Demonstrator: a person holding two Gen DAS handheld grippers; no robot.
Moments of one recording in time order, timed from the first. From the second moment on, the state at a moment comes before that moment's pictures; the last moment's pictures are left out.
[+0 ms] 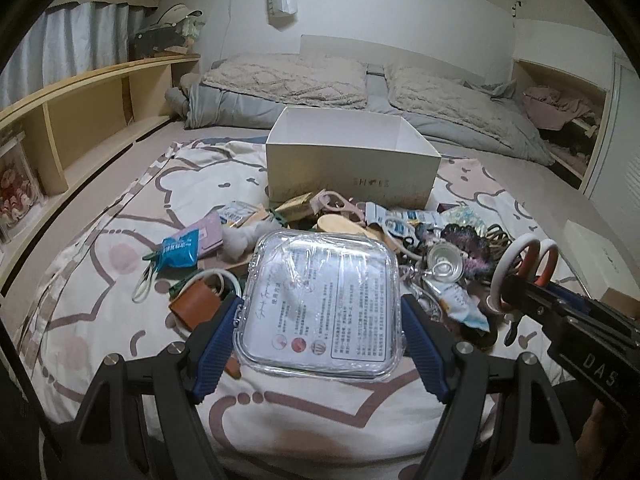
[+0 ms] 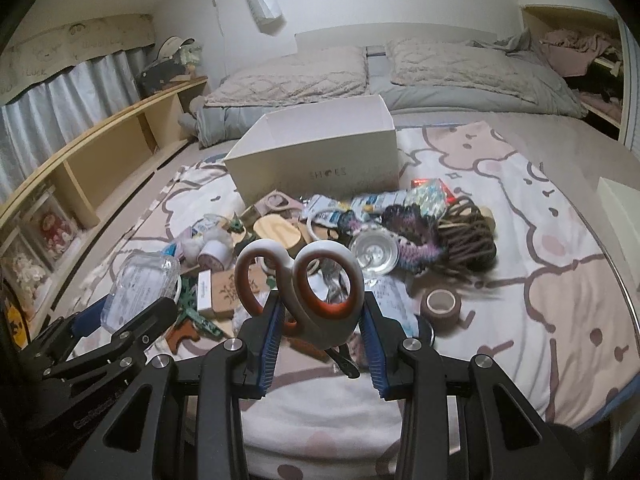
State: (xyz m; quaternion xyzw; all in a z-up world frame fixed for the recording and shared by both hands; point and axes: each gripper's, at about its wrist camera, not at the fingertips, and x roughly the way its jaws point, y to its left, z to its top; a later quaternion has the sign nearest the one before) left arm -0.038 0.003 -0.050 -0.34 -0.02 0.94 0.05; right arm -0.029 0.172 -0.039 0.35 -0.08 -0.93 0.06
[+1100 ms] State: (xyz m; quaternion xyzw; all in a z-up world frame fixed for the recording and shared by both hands) left arm -0.103 0.017 0.007 -0.32 -0.01 0.94 0.06; right arm -0.082 0.184 0.016 0.33 -0.09 -0.94 0.06
